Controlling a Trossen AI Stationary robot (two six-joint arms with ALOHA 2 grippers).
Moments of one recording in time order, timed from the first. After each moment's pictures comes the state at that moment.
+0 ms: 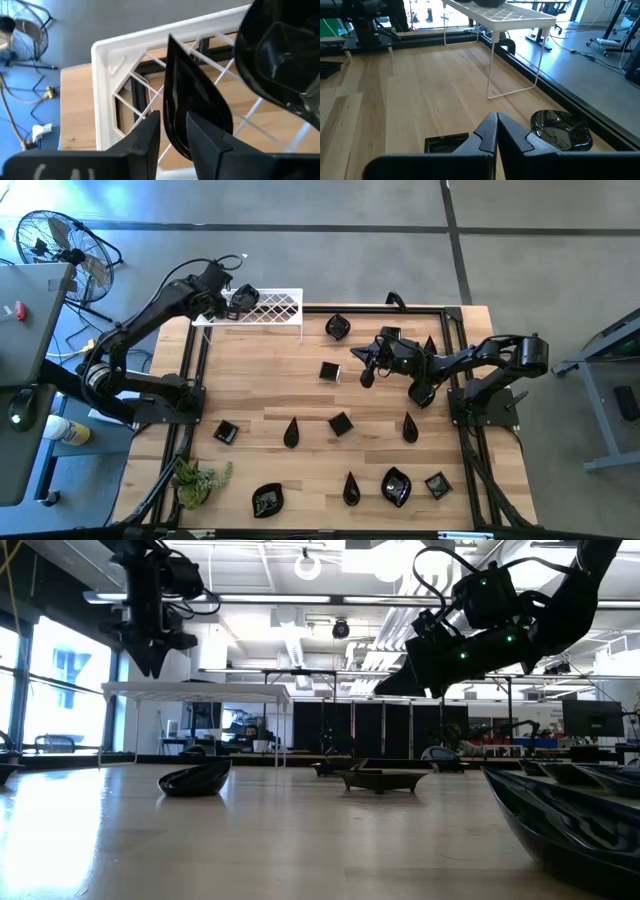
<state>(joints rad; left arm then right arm) 0.95 1.22 1.12 -0.98 -0.43 -0.33 -0.31 1.51 0.42 0.87 0.12 0.00</state>
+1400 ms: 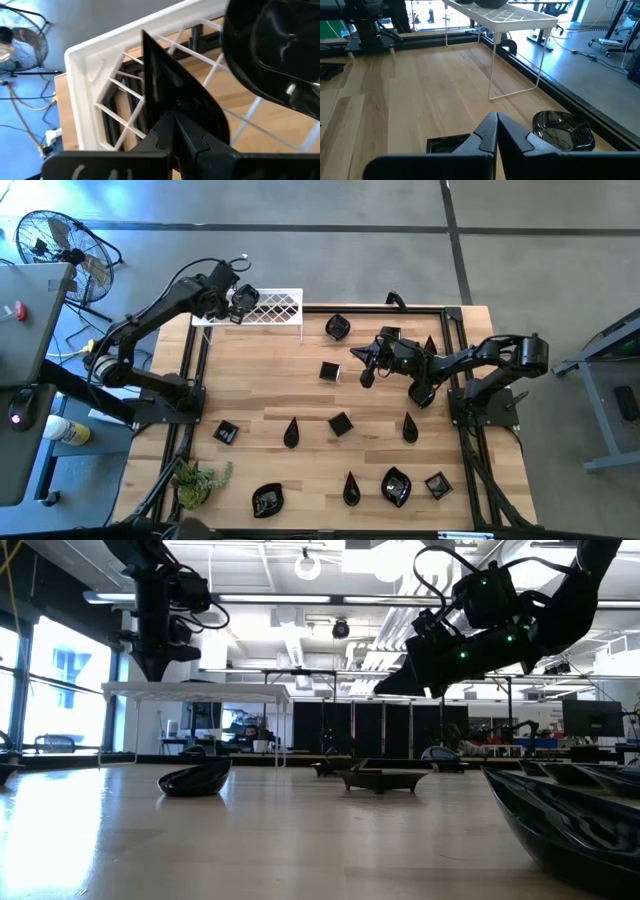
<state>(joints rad) 0.95 1.31 1.12 -0.97 -0.43 -0.25 -0.31 1.51 0.42 0.88 0.11 0.00</state>
